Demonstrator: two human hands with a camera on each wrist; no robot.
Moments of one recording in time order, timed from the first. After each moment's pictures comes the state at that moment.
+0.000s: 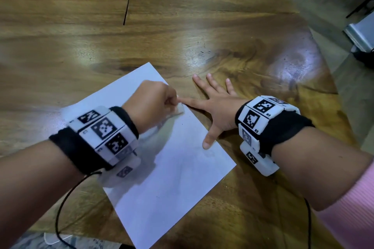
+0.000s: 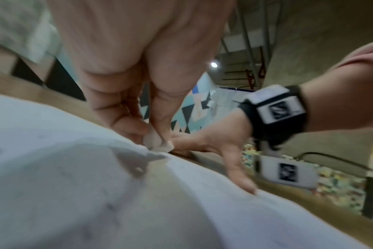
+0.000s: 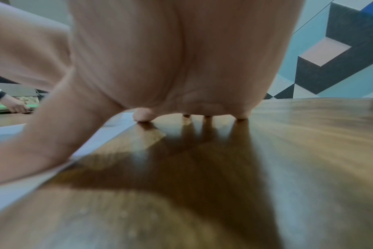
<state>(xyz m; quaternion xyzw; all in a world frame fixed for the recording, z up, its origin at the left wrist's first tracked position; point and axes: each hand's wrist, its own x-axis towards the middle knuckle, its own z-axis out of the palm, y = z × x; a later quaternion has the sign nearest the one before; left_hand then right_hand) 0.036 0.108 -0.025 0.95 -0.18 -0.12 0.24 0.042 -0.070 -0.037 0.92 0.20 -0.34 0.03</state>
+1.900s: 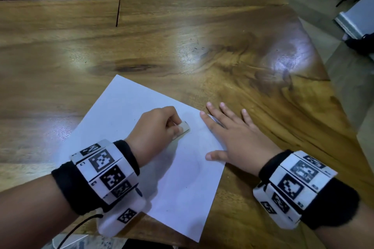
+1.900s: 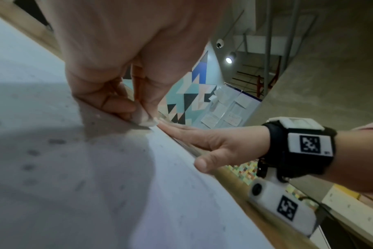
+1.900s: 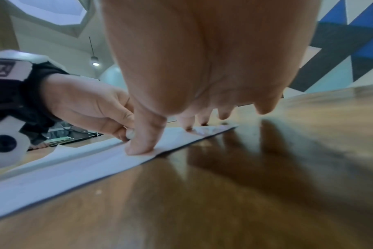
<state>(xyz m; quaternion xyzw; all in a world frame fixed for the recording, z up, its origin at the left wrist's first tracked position) -0.009 0.109 -0.040 0.91 -0.10 -0.20 0.35 -0.053 -0.082 -0.035 0.95 0.11 -0.29 -0.06</state>
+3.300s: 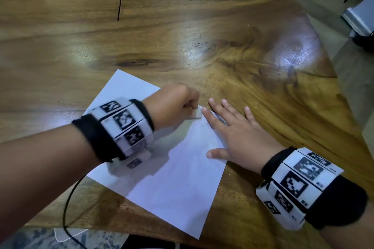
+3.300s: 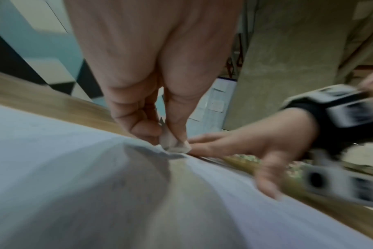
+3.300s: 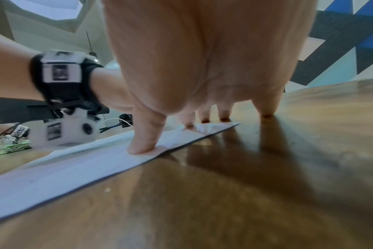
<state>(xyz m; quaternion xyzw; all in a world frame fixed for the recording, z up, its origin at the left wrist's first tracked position) 0.034 0.084 -0.030 0.90 -0.33 -0.18 0.21 -0.051 -0.079 -0.034 0.94 0.11 -0.32 -0.06</state>
